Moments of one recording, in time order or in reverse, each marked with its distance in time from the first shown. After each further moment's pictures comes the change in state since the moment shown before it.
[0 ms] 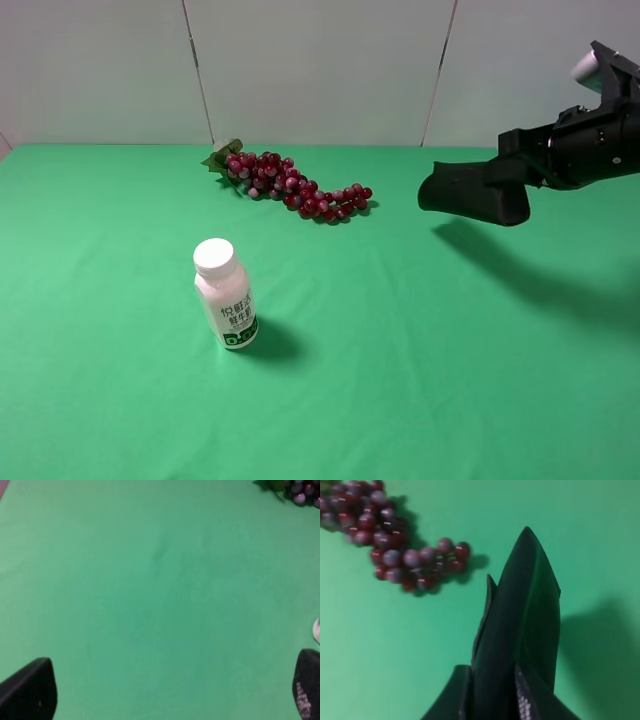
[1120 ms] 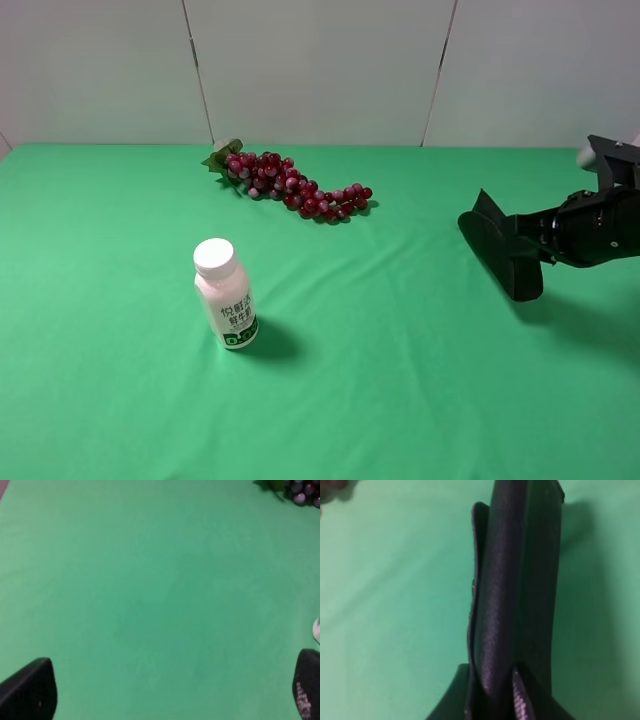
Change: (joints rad) left arm 0.000 0.000 0.000 0.000 0.000 0.000; right arm 0.000 -0.004 0.221 -0.001 -0.206 0.000
